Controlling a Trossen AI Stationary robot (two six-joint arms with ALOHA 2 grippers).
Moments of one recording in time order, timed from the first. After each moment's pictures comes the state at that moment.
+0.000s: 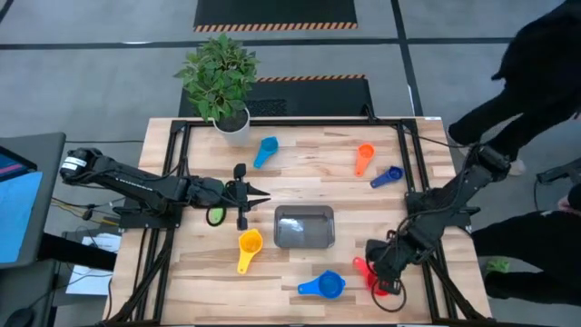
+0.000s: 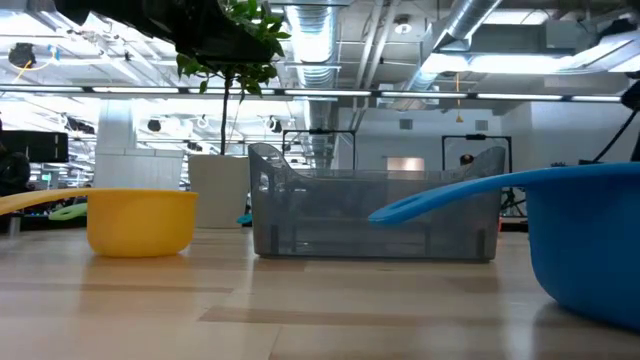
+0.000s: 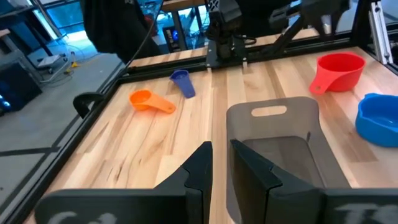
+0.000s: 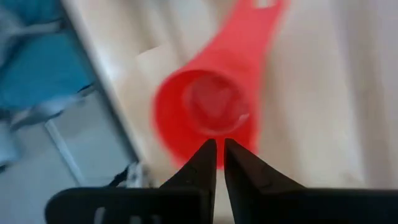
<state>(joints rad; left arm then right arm) -0.17 1.13 0.61 0.22 -0.30 0.11 0.74 1.40 0.97 -0.85 -0.14 1.18</state>
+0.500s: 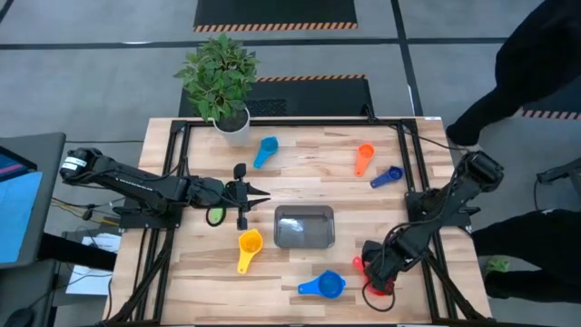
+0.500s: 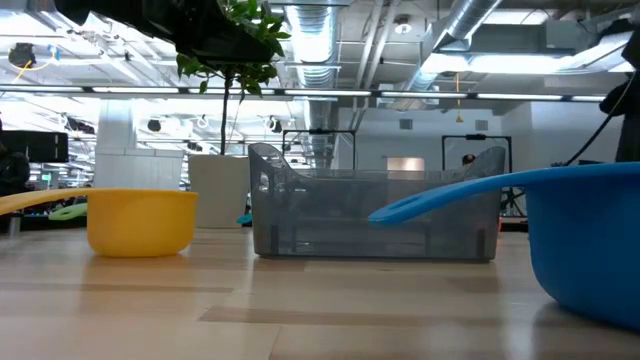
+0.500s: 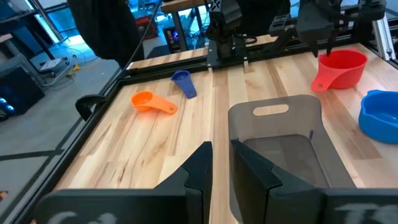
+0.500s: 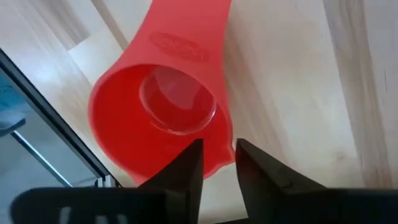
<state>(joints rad) -0.17 1.13 0.61 0.22 -0.30 0.13 0.74 1.53 0.97 -0.88 -0.21 1.23</state>
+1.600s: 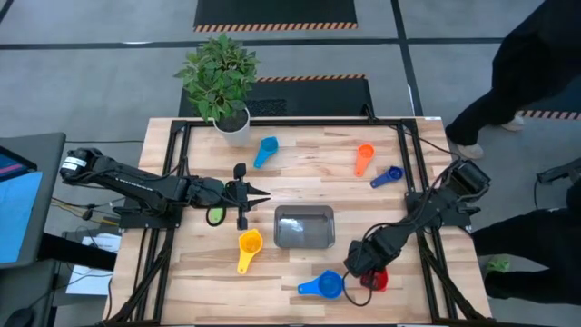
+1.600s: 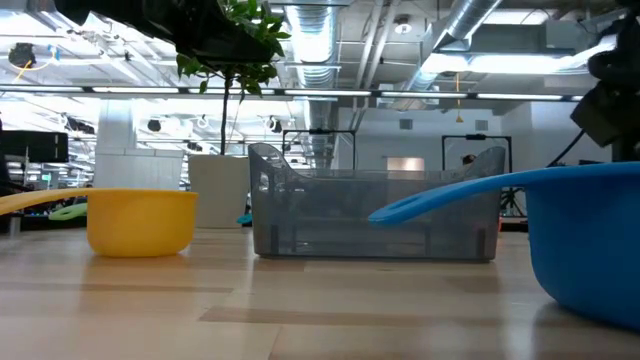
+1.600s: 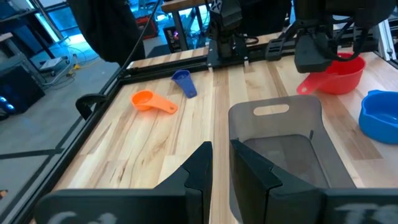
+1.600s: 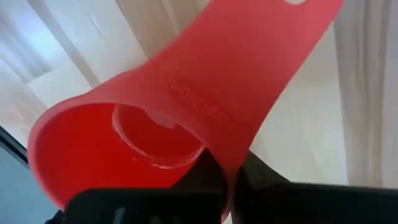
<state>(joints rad) -0.17 1.13 0.61 0.21 -0.30 0.13 0.60 1.69 0.98 -0.83 -0.27 1.00</state>
